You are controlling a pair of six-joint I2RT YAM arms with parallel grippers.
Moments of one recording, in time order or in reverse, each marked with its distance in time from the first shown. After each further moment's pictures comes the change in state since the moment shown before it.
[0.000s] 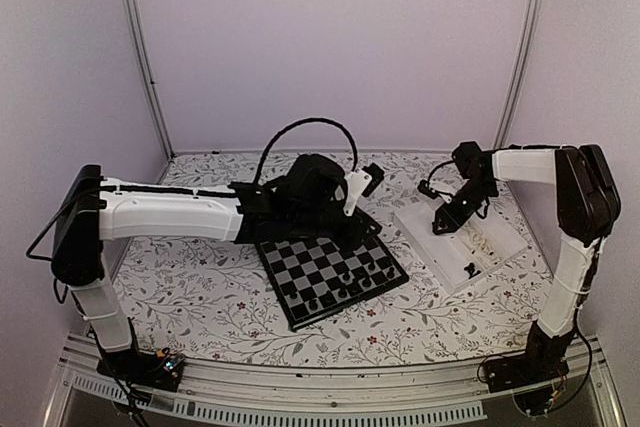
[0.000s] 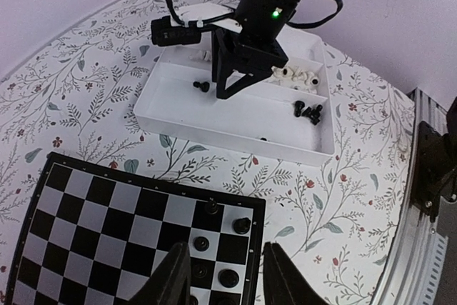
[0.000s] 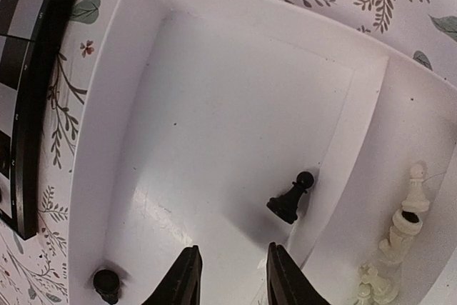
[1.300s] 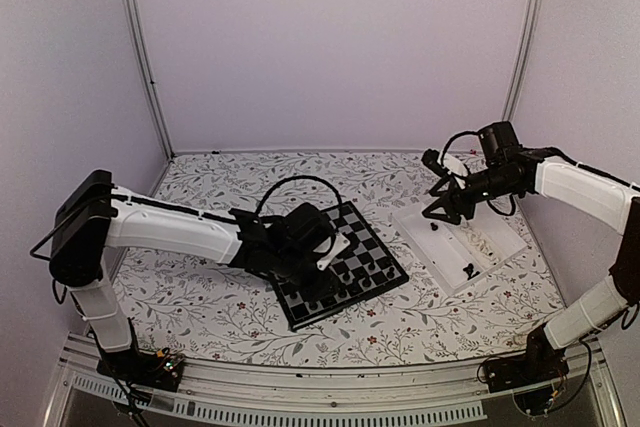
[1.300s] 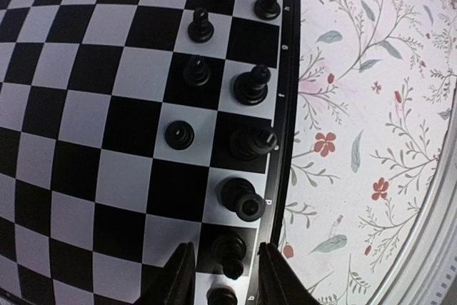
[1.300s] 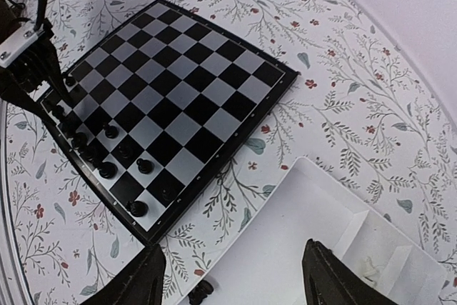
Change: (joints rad) left arm -0.019 -0.004 -0.207 -0.246 0.068 0.008; right arm 0.070 -0.469 -0.236 0.178 -0.314 -0.145
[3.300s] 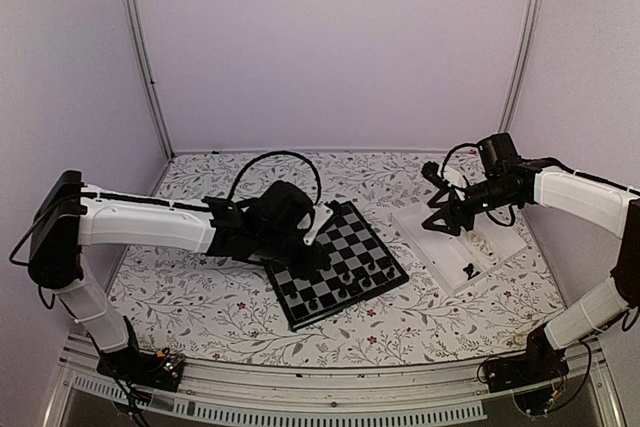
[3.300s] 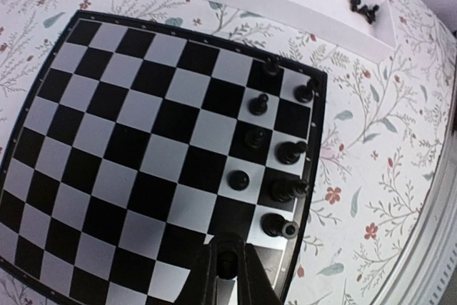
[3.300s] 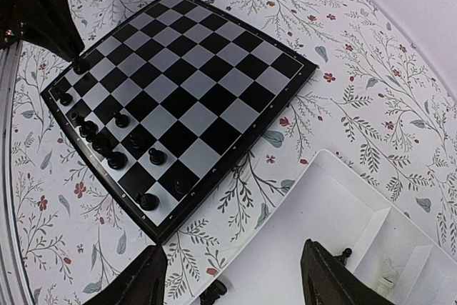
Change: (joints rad) left arm 0.082 -0.119 -0.030 0.092 -0.062 -0.055; right arm 0.002 -0.013 -0.068 0.044 -0.027 -0.018
